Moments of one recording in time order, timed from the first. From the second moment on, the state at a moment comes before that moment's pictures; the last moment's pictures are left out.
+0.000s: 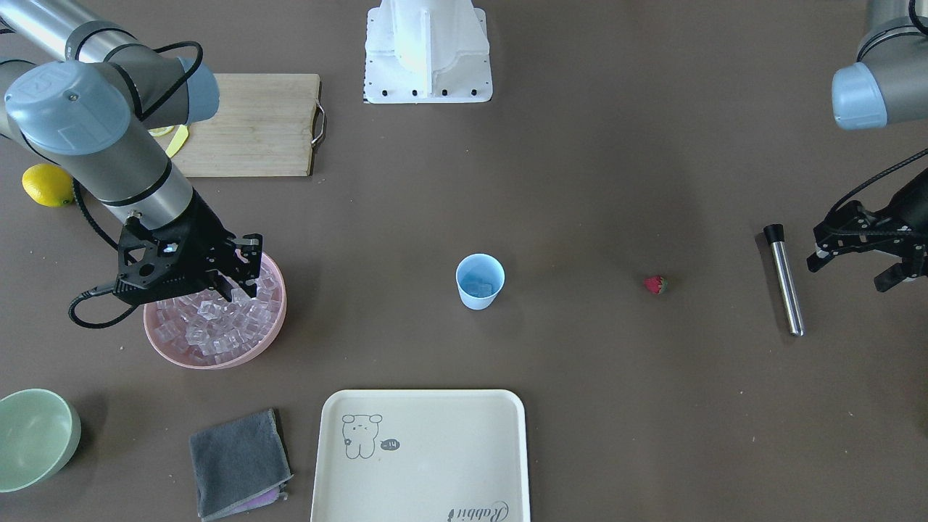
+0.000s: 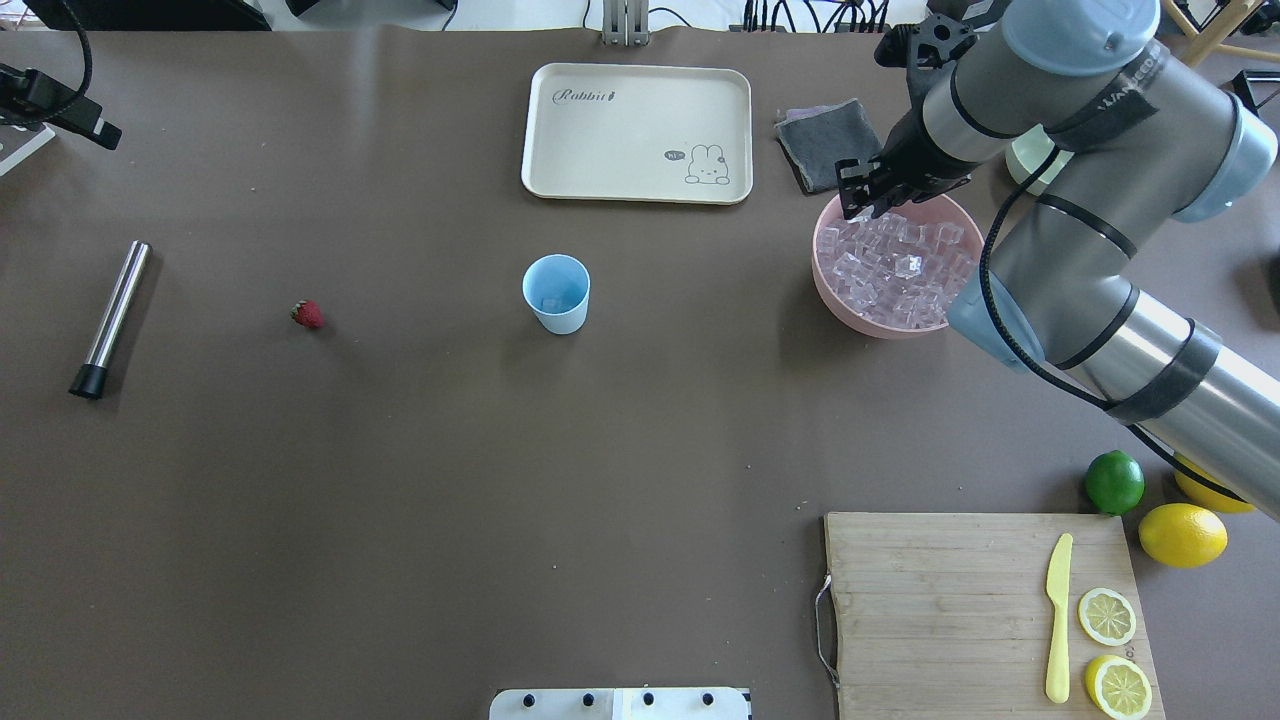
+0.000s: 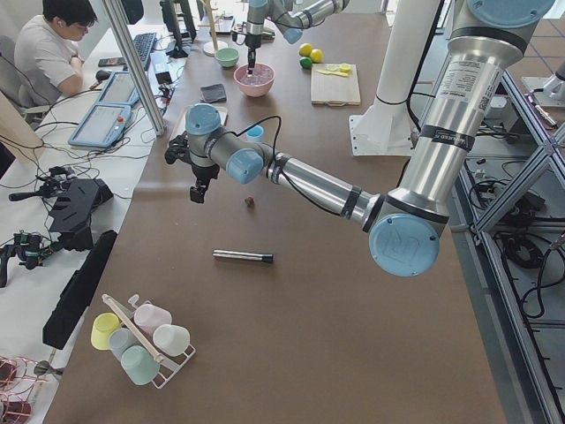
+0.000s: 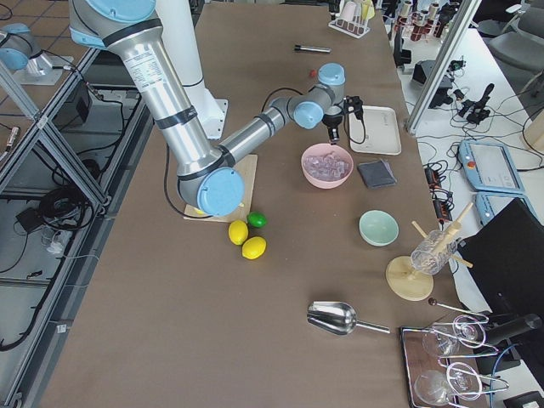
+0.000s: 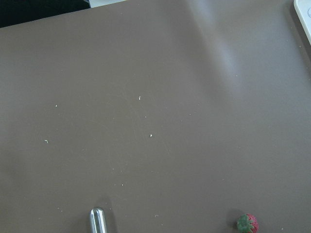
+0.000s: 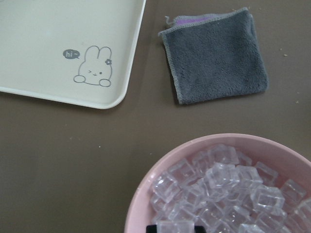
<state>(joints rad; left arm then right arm) -1.27 -1.87 -1.66 -1.80 -2.34 -0.35 0.88 -1.01 1.69 -1.45 2.08 0.88</state>
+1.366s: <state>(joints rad) -1.21 -1.84 -1.67 -1.90 -2.34 -0.42 0.48 -0.58 1.43 -1.56 1.61 1.30</state>
